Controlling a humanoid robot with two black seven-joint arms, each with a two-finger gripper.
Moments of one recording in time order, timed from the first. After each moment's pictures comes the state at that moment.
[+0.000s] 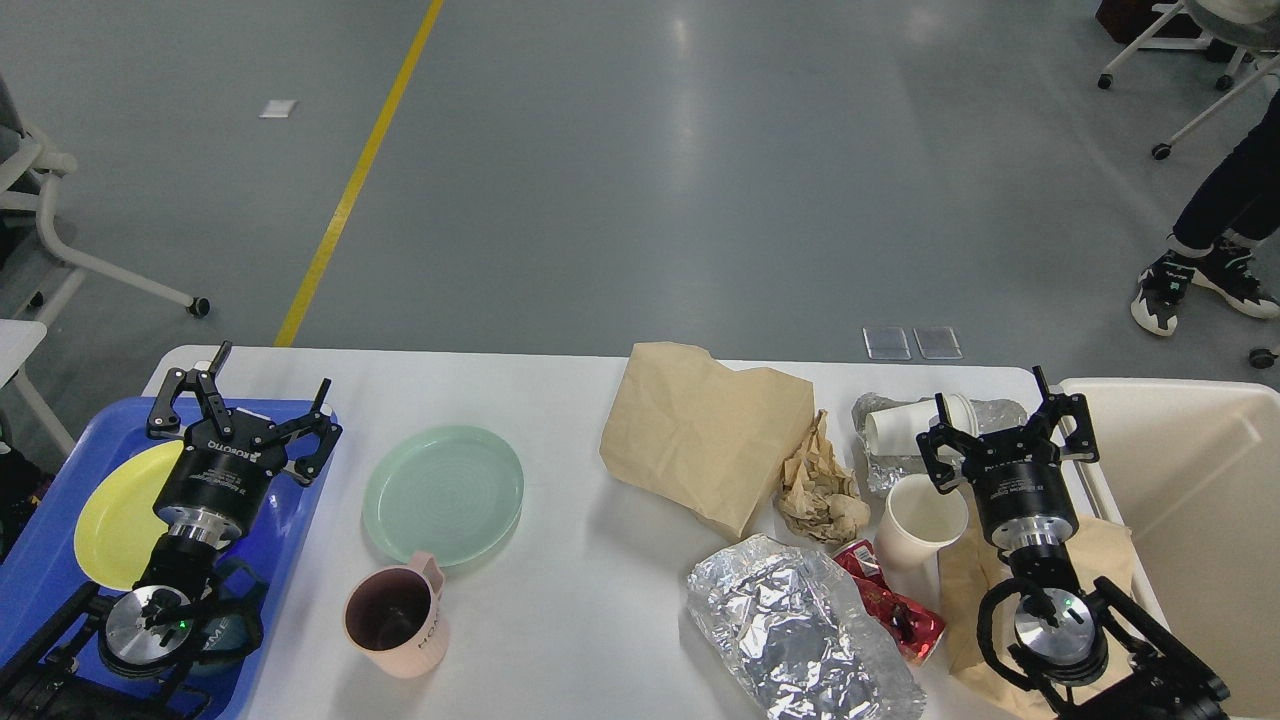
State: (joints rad) left arm -0.23 0.26 -1.30 -0.87 -0.02 -0.54 -0.13; right arm 0.21 -0.17 1.17 0.89 -0.07 0.31 0.43
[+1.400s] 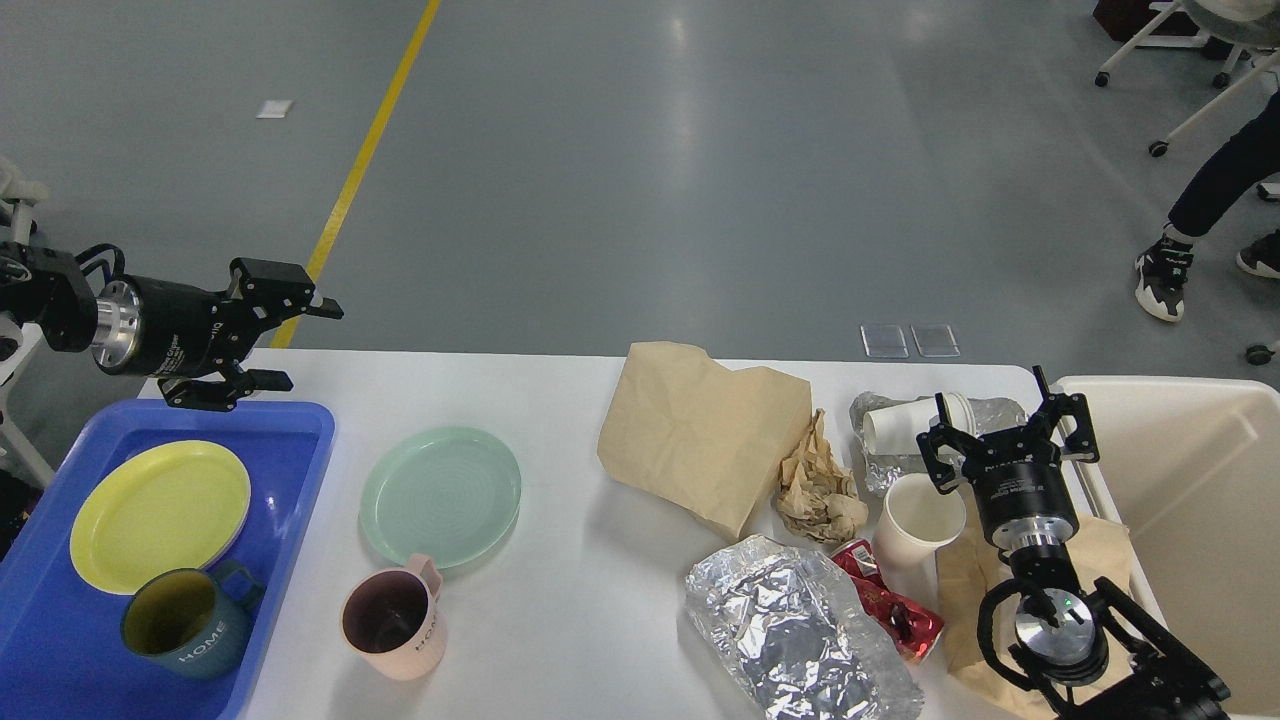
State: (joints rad) left arm -1.56 0.73 0.82 -0.91 -0.03 -0.68 -0.13; right arm 0.21 -0.17 1.17 0.89 -0.07 0.31 0.43
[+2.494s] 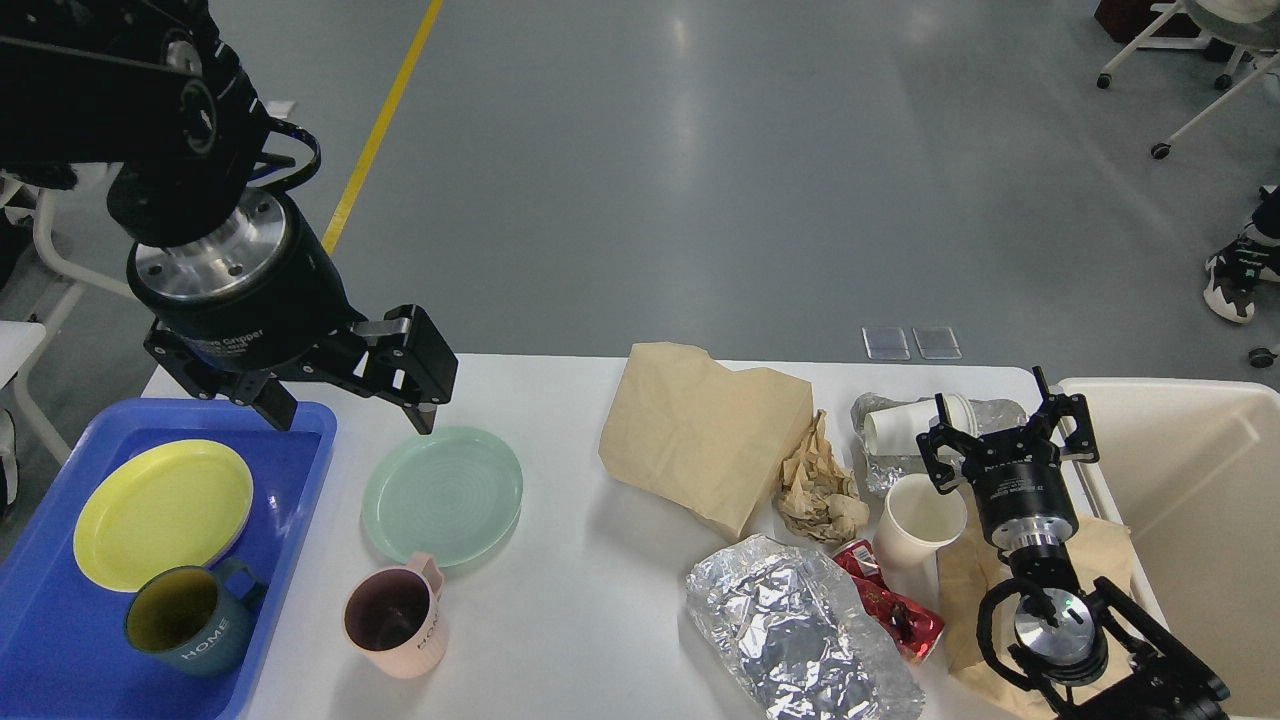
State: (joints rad) left arm -2.64 0.07 1.51 -1.69 -0.17 -0.82 -0.12; right arm 0.21 -0.17 1.17 0.89 -0.07 0.31 0.43
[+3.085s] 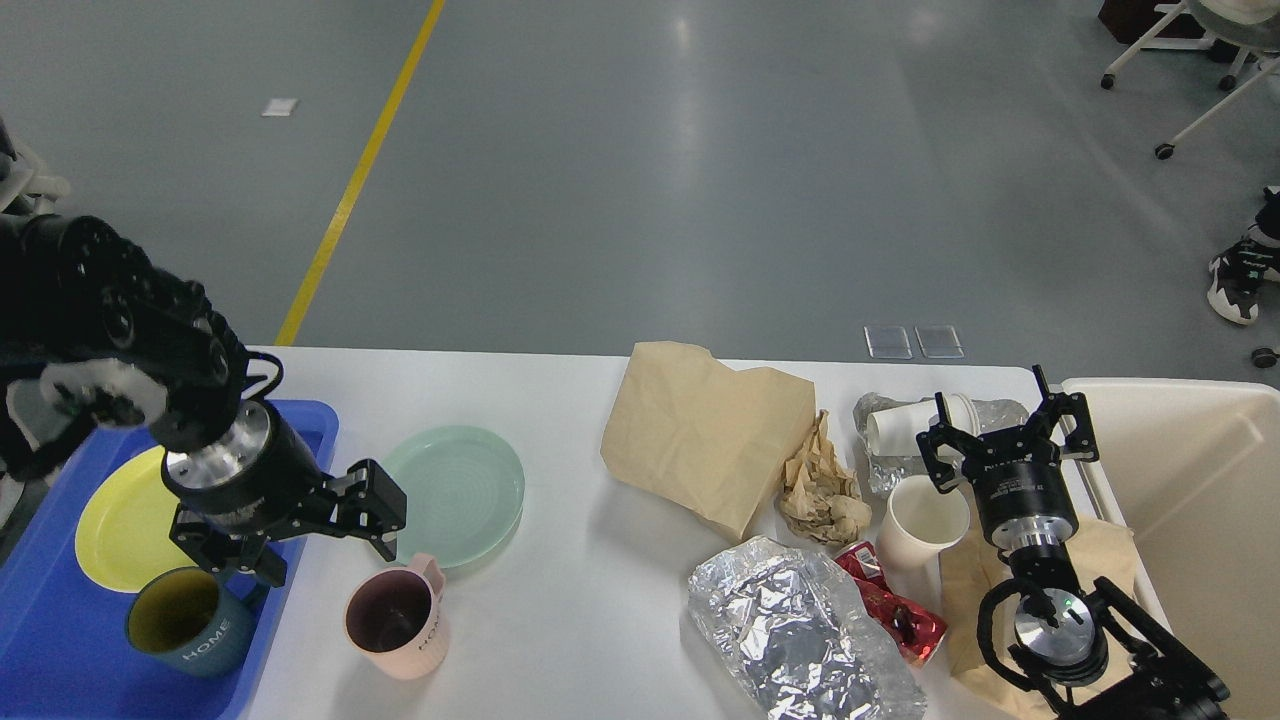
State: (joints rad) left arm -2.02 0.23 1.49 -1.60 -0.17 -0.51 -0.11; right arm 0.21 -0.17 1.17 0.89 -0.07 0.31 0.43
